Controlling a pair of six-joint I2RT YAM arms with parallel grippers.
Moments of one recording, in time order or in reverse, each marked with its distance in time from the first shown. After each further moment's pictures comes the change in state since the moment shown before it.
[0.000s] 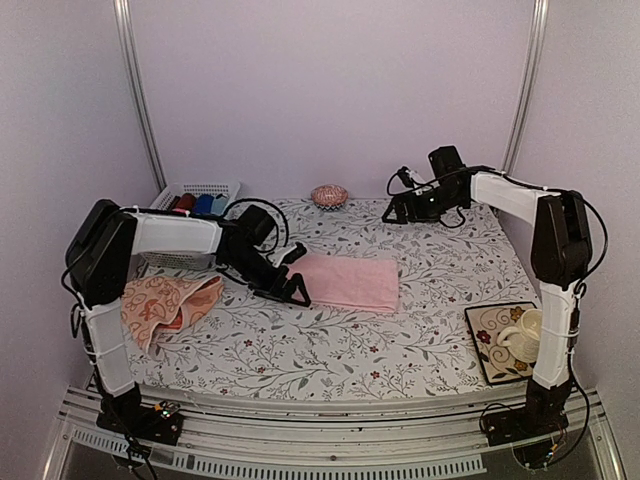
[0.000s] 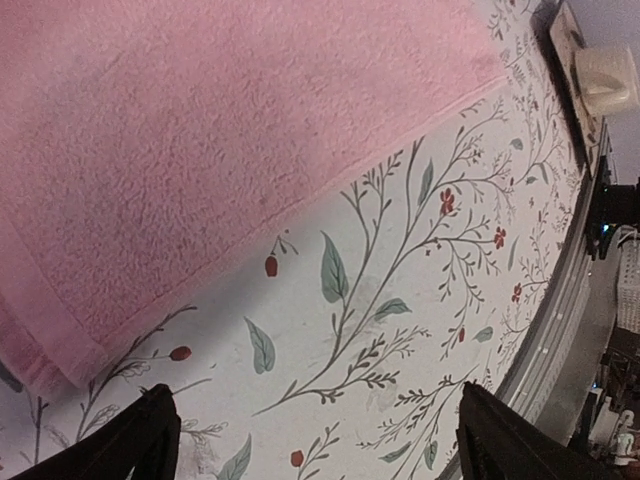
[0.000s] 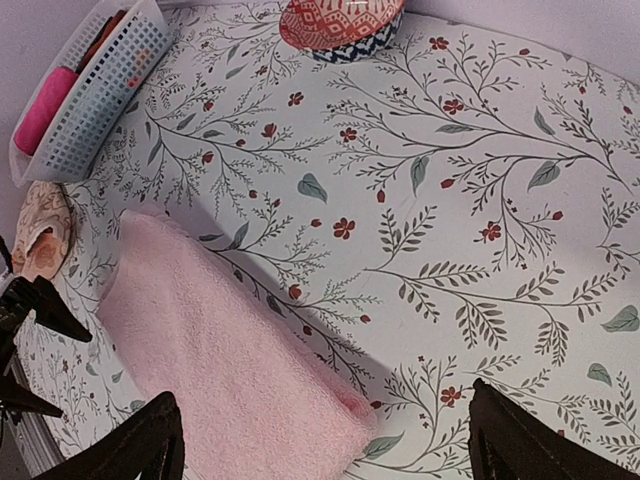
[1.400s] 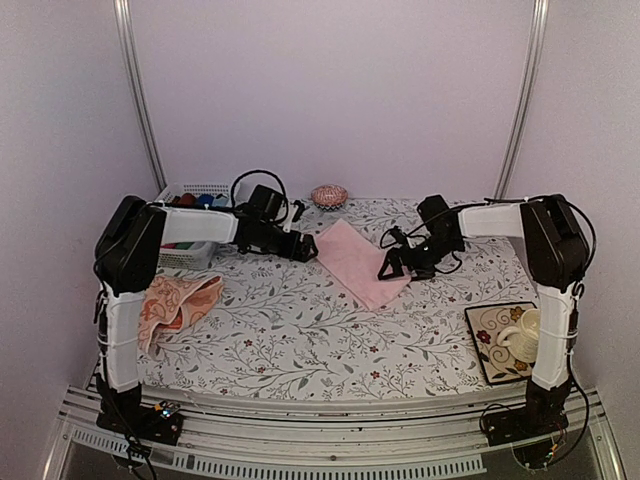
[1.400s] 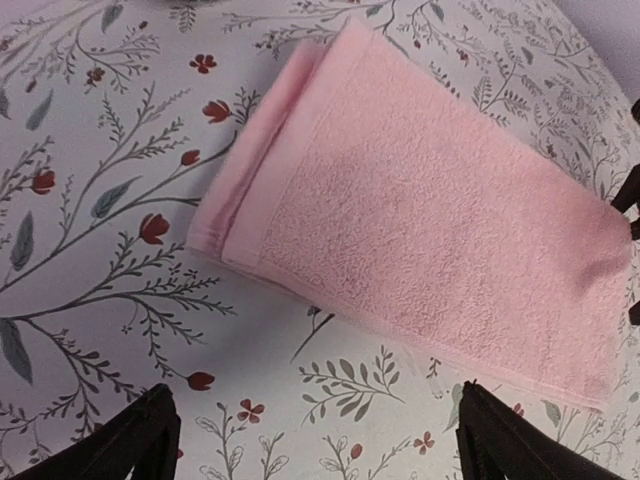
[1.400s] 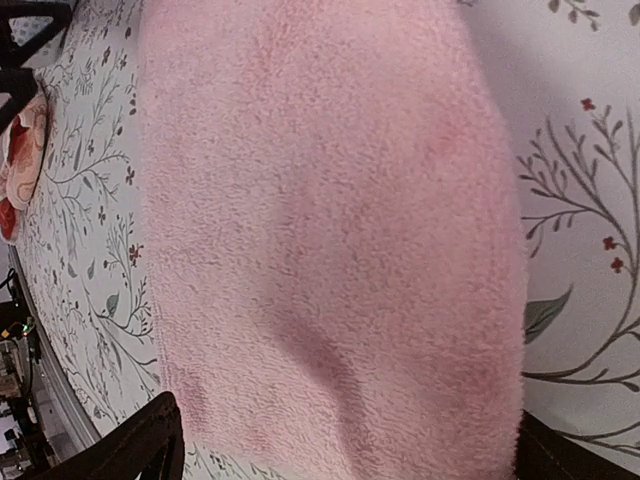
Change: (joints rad) left arm 0.043 0.243 0.246 0.350 -0.386 -0.077; right arm 0.057 0.000 -0.340 0.027 -0.084 0.071
